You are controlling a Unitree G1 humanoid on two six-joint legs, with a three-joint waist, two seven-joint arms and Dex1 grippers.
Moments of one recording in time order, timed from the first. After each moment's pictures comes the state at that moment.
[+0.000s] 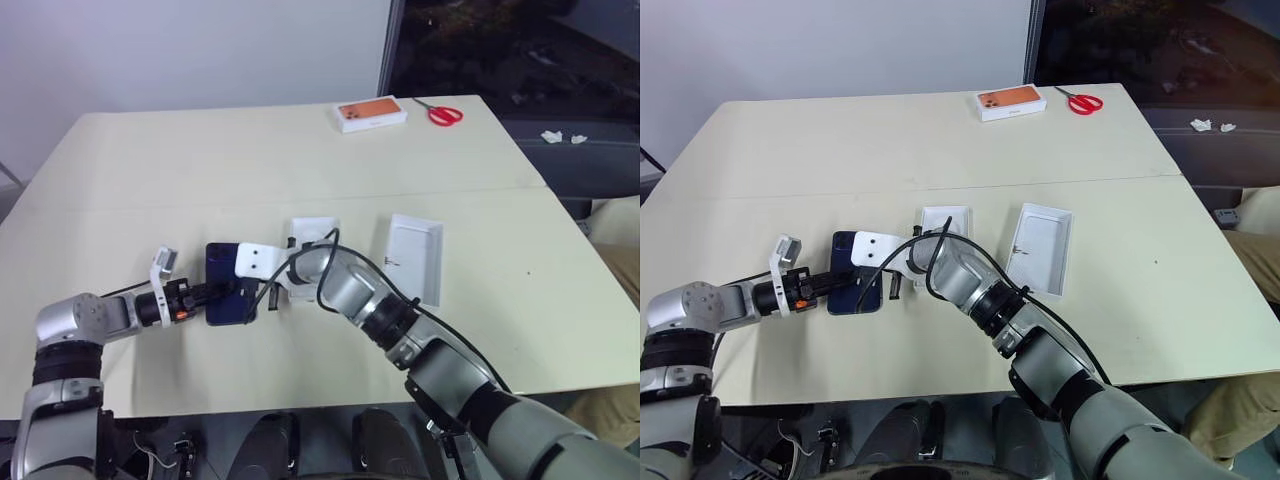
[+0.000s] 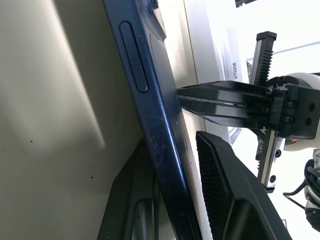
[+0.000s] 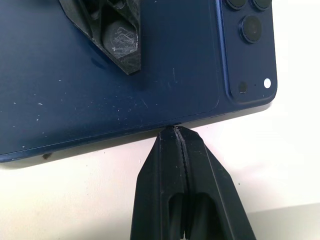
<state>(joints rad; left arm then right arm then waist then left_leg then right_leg) -0.43 0.64 0.25 0.46 -0.66 1.21 -1.05 -0.88 0.02 0.61 0.47 -0.35 0.44 0.81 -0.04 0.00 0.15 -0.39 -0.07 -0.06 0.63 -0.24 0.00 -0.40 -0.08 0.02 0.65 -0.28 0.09</state>
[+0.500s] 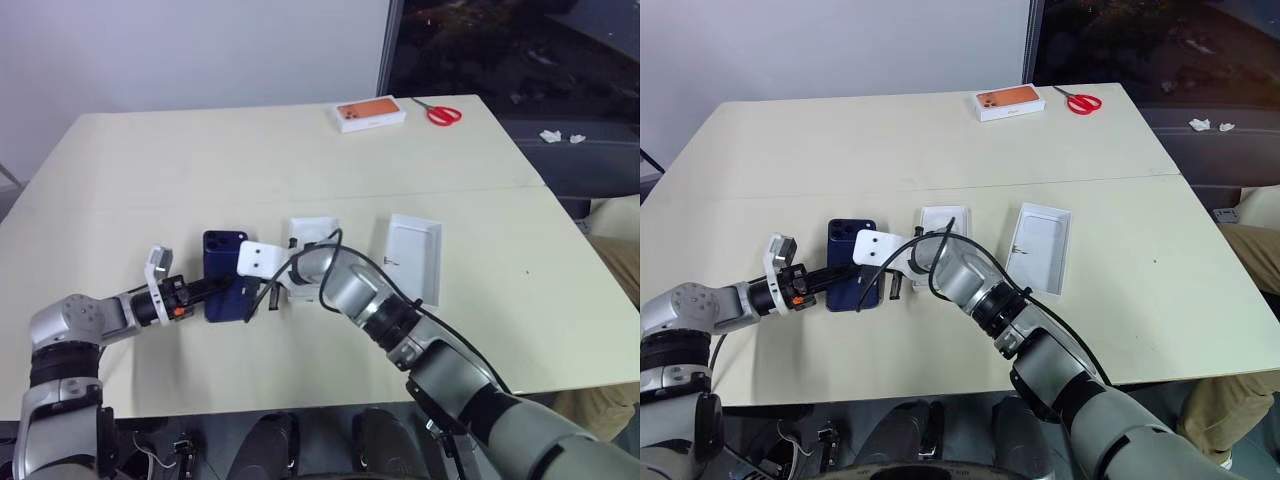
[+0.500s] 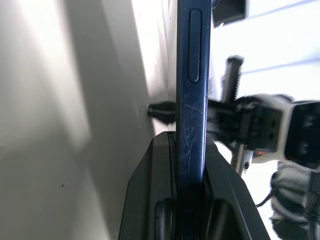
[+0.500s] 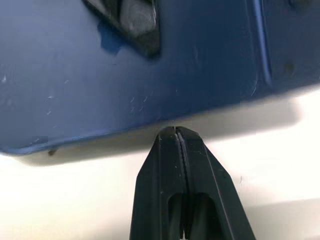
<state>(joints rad) -0.44 0.63 0.35 0.52 -0.75 1.29 -1.03 -0.84 0.00 0.52 0.40 -0.26 0.47 0.83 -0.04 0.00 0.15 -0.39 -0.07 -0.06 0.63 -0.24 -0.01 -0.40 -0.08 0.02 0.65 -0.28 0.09</state>
